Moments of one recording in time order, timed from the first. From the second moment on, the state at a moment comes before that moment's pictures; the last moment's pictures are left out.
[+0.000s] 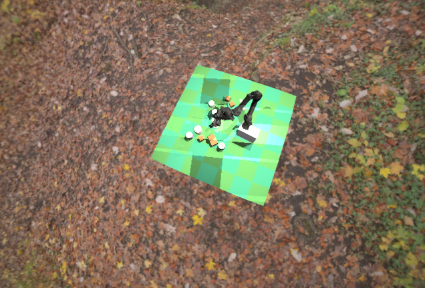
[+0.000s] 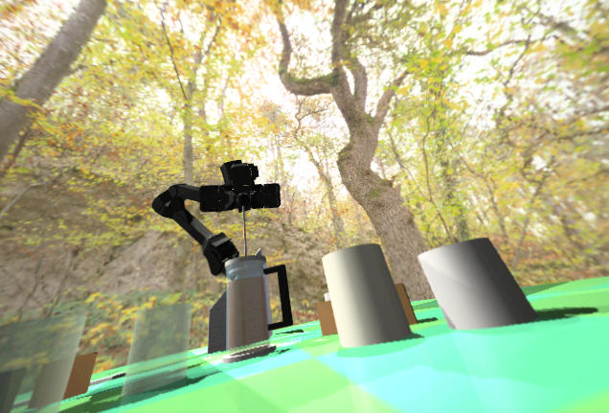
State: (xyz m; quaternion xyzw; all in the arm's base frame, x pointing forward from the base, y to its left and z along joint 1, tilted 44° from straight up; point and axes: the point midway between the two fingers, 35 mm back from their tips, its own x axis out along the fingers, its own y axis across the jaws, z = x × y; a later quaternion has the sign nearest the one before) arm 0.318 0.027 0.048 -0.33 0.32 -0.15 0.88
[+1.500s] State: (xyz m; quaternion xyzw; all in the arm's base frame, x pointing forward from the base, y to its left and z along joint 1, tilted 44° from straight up) arm 0.338 -0.001 0.008 -0.32 0.28 -0.14 0.89
